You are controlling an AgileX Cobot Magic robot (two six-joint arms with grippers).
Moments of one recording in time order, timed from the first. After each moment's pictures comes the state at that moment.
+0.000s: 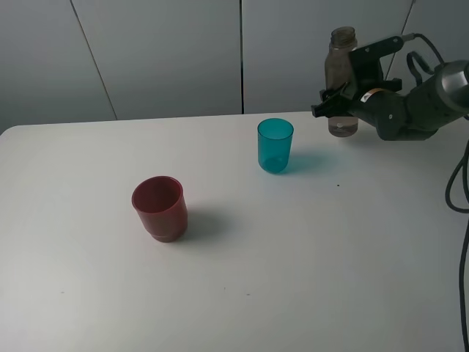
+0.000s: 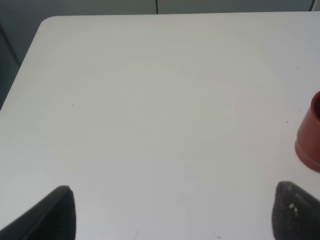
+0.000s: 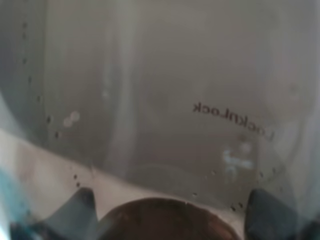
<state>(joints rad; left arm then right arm) 0.03 0.00 -0.51 0.02 1.09 -0.02 0.18 2.09 -1.02 0.10 -0.67 -0.33</state>
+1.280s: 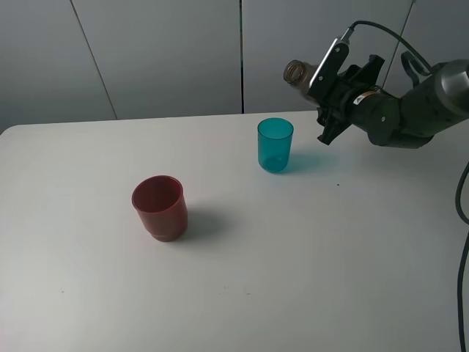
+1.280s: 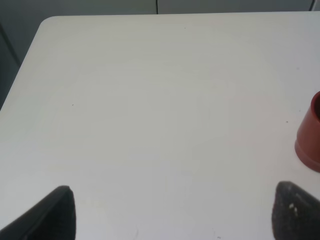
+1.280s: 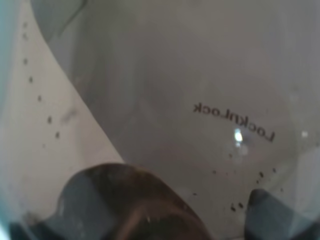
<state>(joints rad) 0.03 0.00 -0.51 0.02 1.09 -0.02 0.27 2.03 -0.92 0.27 -0.68 -1.18</state>
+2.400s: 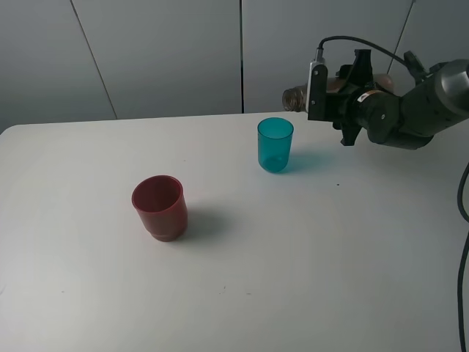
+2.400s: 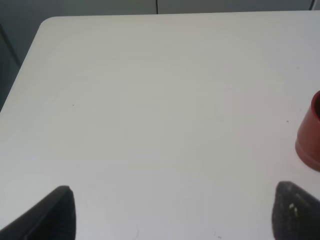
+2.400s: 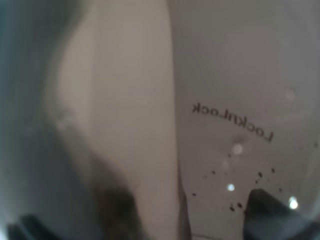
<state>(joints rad) 0.03 0.00 -0.51 0.02 1.09 -0.02 0.27 2.03 -0.92 0.36 -0.71 -1.75</state>
